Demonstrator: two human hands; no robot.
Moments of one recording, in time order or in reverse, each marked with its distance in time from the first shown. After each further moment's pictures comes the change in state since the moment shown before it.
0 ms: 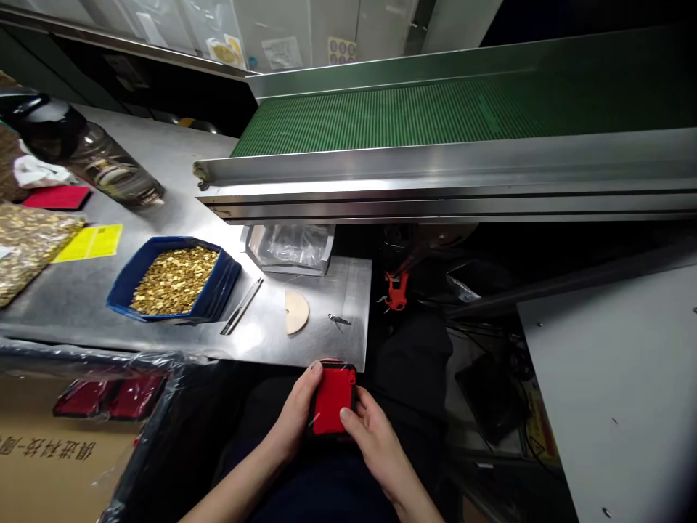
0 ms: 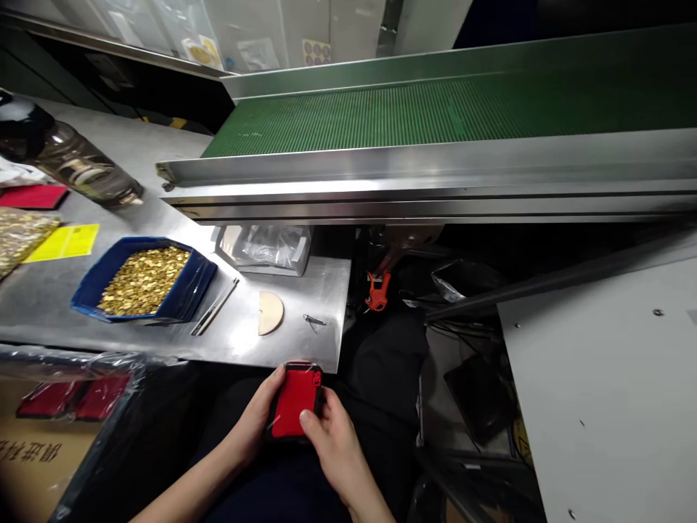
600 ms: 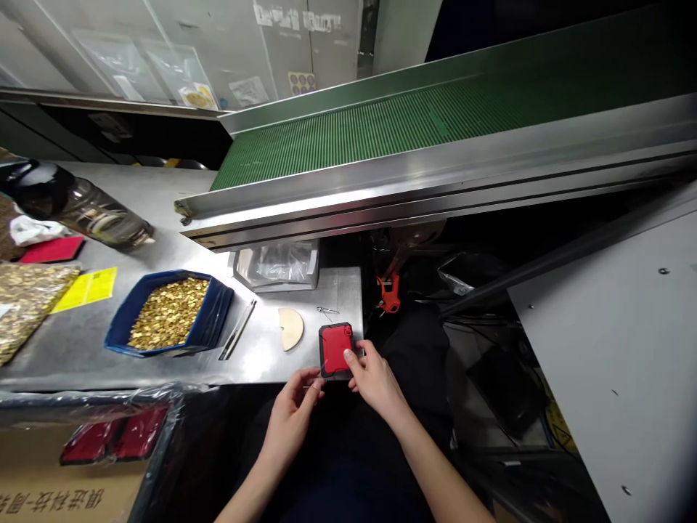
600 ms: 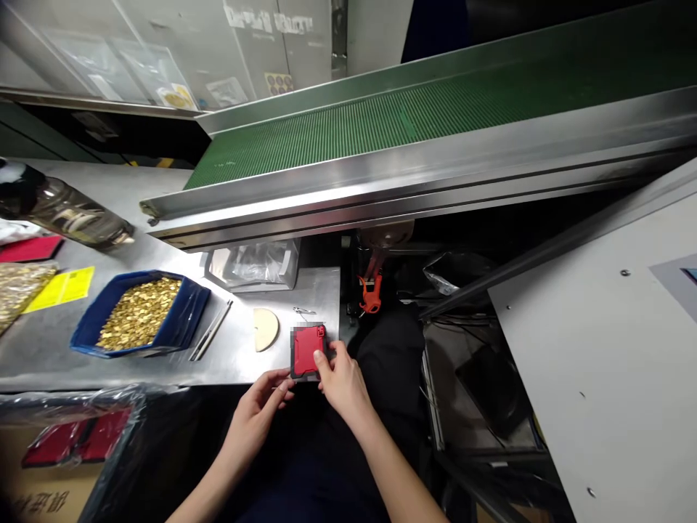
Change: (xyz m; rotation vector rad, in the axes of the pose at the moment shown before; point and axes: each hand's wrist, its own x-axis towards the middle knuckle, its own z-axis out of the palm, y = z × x) left_hand 0.003 0.020 -0.013 0.654 0.187 0.382; right_hand 0.077 -0.049 -0.017 -0.659 0.291 -0.075
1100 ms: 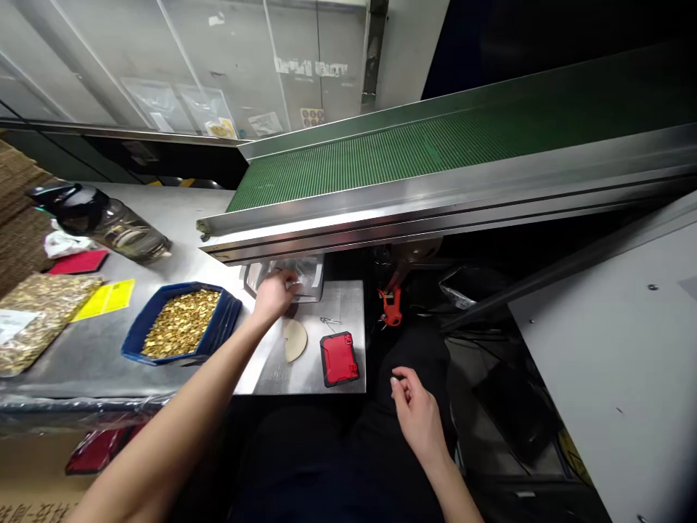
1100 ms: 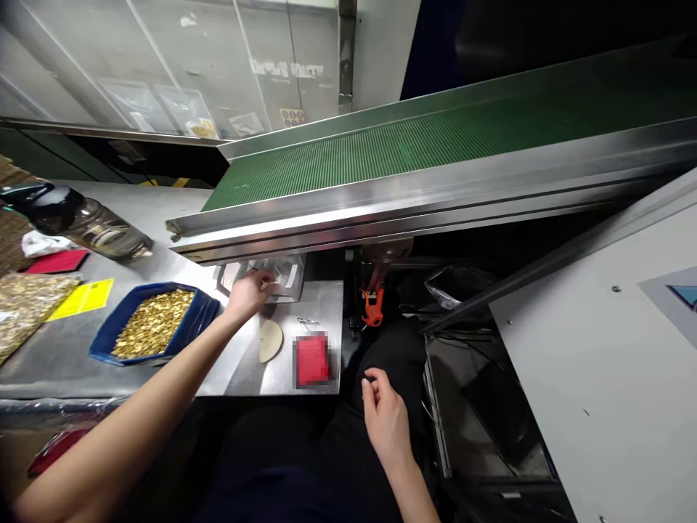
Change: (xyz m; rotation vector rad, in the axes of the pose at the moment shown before) left_hand 0.212 0.102 -0.077 0.626 0.226 0.363; right_hand -0.040 0.055 -0.040 -0.155 0.322 -0.160
